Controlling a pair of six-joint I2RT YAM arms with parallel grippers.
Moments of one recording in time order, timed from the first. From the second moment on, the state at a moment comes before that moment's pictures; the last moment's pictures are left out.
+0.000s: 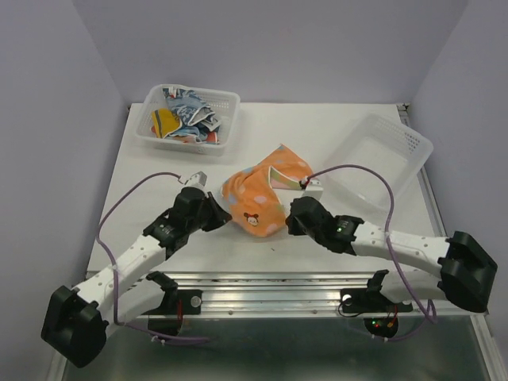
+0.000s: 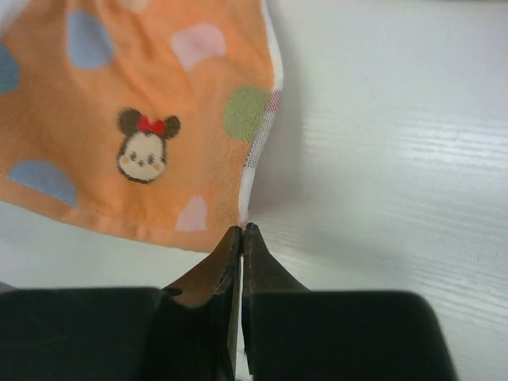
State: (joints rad) left arm -0.56 0.95 0.49 -0.26 0.04 -0.82; right arm 0.97 1.29 0.68 -0.21 0.43 0.79
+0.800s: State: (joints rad) left arm -0.57 0.82 1.26 -0.12 0.26 -0.83; right arm 0.97 0.91 1.36 -0.21 0.29 0.41
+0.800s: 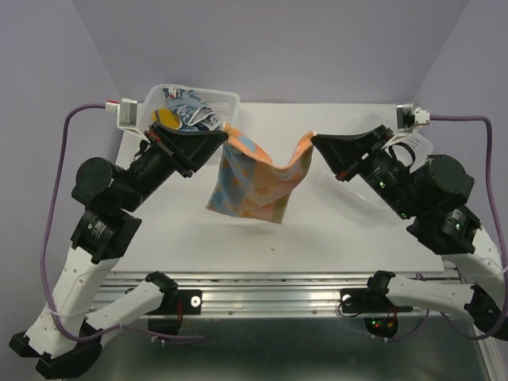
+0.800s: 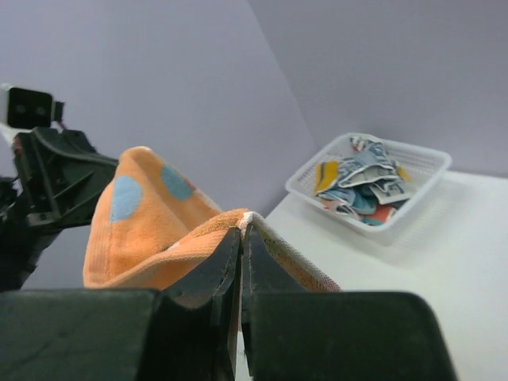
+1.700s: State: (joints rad) left arm -0.57 0.70 0.98 -0.09 0.10 -0.93; right arm 0.97 0.97 1.31 -0.24 0.40 0.37
